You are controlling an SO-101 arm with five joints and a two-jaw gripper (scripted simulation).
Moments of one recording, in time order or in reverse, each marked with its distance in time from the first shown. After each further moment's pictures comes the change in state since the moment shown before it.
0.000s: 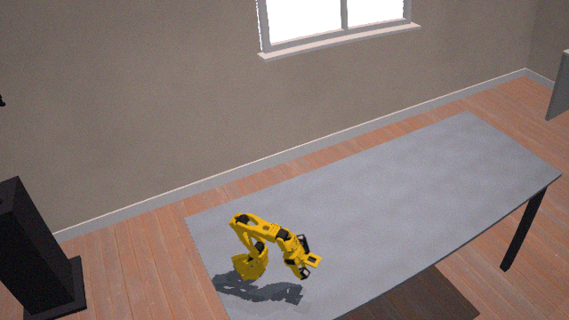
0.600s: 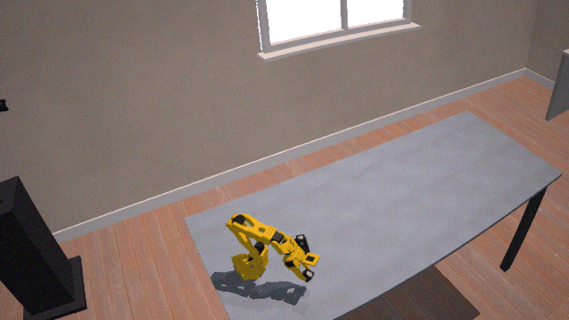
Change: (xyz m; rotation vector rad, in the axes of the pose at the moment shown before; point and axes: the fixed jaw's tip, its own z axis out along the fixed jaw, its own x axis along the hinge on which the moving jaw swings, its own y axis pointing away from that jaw) arm -0.012 -0.001 0.008 -0.011 -0.235 -0.006
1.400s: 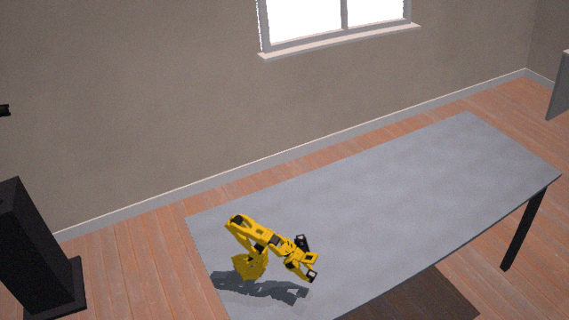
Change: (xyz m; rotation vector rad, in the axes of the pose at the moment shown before) arm -0.012 0.000 0.004 -0.007 -0.196 -0.004
